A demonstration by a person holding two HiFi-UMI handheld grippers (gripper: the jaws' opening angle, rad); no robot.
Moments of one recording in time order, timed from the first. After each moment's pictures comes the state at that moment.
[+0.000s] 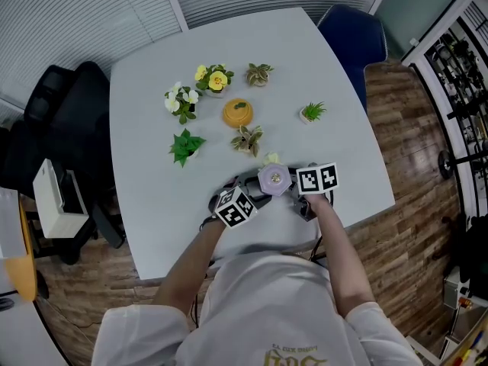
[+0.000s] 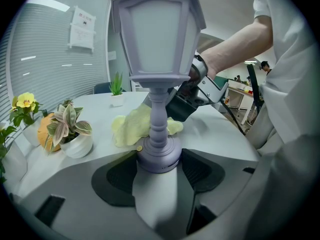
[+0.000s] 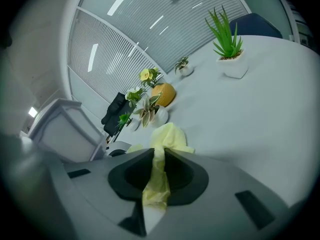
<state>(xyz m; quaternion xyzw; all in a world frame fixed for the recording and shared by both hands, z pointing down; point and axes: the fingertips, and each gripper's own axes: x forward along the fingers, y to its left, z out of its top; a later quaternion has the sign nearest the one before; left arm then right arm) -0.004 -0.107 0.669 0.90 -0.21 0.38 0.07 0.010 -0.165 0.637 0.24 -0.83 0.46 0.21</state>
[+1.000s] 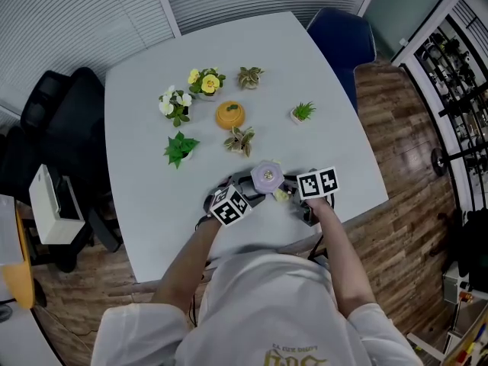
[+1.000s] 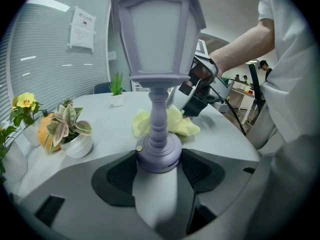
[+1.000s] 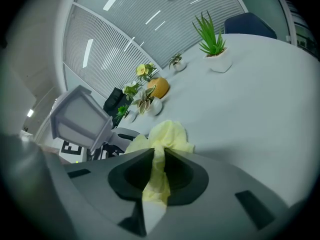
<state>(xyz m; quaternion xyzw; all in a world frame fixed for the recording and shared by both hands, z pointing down) -0.005 -0.106 0.671 0.90 -0.21 0.38 0.07 0.040 -0.136 0.644 0.25 -0.81 0.47 0.25</state>
